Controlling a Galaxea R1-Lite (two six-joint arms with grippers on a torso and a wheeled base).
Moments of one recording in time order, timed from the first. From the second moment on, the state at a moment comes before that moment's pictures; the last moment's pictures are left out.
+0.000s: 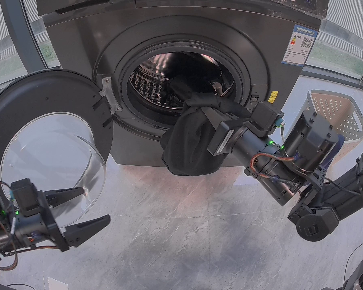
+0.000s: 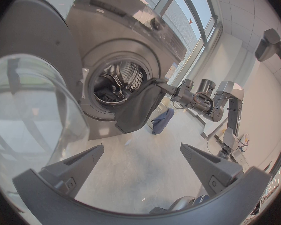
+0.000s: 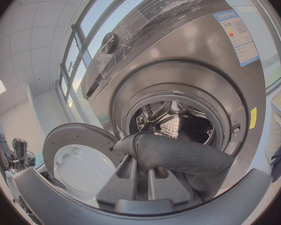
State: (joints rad) left arm -0.31 1.15 -0.23 -0.75 -0.45 -0.07; right arm 0.78 1.89 -0.85 -1.36 -0.16 0.17
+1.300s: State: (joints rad) left arm -0.45 2.13 -0.77 -1.23 -0.37 -0.15; right arm 0.81 1.79 -0.82 -1.31 -0.20 0.23
